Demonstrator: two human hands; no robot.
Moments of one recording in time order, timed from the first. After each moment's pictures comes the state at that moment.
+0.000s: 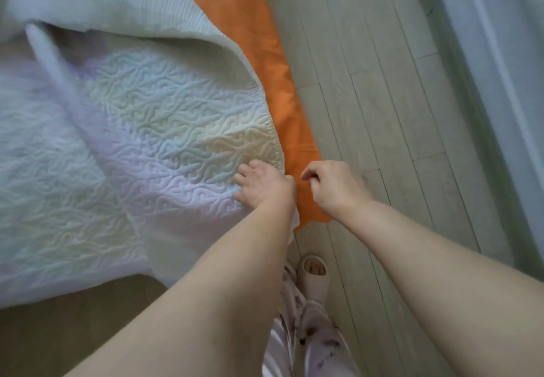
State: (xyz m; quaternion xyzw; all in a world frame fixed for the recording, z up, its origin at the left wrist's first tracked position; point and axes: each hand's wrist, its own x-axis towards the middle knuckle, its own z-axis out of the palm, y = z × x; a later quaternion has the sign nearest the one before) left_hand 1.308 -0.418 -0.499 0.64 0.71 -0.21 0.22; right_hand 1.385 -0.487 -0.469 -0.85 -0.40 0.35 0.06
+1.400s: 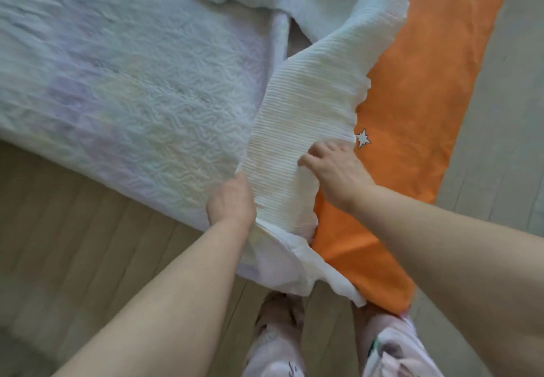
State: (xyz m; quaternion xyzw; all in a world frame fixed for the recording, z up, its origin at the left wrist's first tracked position) left_hand 1.065 -0.292 -0.429 0.56 0.78 -0.17 0.20; right_hand 1.253 -0.254 -0.428 -0.51 -0.83 0.19 -0.09
